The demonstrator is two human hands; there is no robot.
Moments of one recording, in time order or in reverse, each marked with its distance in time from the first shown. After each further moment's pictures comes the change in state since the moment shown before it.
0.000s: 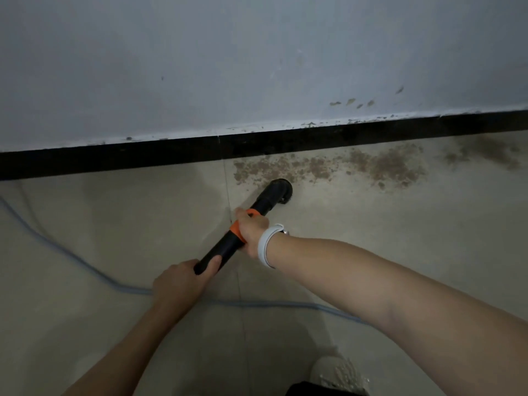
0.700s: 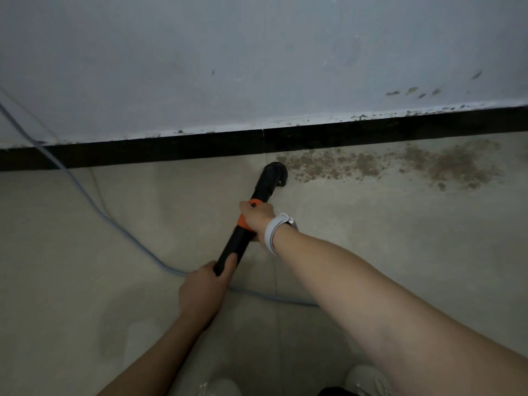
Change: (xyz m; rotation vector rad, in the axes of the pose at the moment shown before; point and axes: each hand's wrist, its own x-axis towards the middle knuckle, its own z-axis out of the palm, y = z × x) left_hand -0.021 -0.025 0.003 -0.149 0.138 -0.186; right_hand 0.022 0.010 0.067 -0.264 -0.156 -0.077
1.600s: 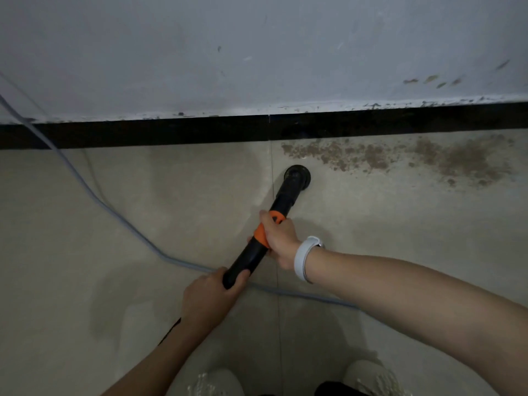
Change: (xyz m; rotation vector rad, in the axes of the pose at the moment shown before) left_hand -0.019 -0.009 0.010 0.177 -0.098 0.145; right_hand -0.018 0.050 -0.027 0.218 0.001 0.018
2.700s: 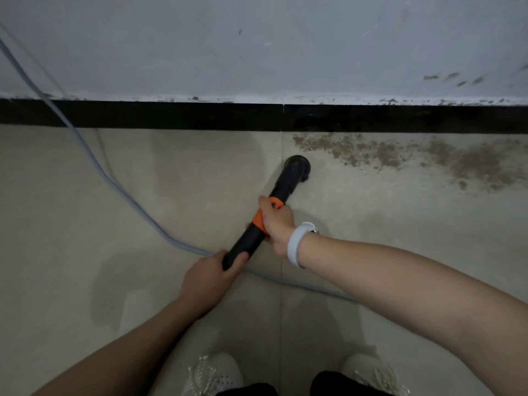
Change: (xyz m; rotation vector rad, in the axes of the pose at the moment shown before) left_hand 0.006 -0.014 -0.004 -0.158 -0.056 -0.010; right_hand -0.007 -0.006 0.022 -0.041 0.064 -0.063
